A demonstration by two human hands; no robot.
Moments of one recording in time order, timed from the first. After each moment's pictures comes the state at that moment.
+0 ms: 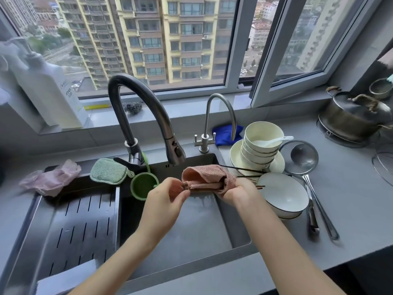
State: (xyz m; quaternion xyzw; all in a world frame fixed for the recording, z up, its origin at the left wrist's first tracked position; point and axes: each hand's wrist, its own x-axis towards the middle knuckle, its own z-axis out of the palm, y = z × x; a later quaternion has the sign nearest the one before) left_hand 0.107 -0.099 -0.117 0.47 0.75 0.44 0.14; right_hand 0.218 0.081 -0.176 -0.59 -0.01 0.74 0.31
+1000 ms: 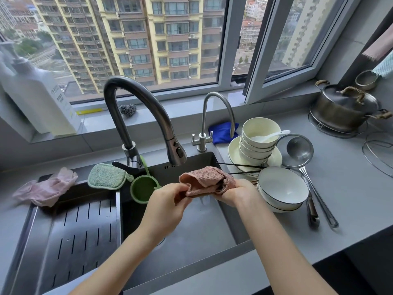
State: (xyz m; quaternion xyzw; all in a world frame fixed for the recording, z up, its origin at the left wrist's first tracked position) left_hand 0.090 -0.102 -0.121 0.55 0.73 0.39 0.12; right_hand 0.215 0.038 -0.120 -0.57 0.03 0.77 0.29
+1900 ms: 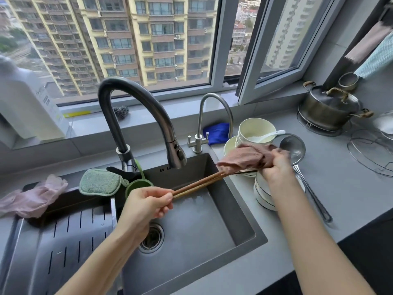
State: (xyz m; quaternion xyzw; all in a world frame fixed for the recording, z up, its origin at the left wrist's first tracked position) left_hand 0.053 -0.108 -0.100 0.21 0.66 0.53 0.49; right_hand 0.267 0.108 -0.104 -0.50 -0.08 0.67 0.55
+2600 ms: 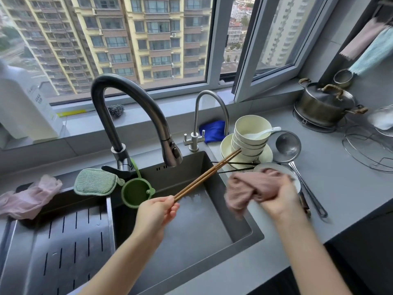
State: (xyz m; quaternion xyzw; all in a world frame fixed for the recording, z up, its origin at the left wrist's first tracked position) left_hand 0.080 -0.093 -0.132 0.03 0.64 0.57 0.51; right_hand 0.298 0.038 -0.125 -0.41 -0.05 0.73 0.55
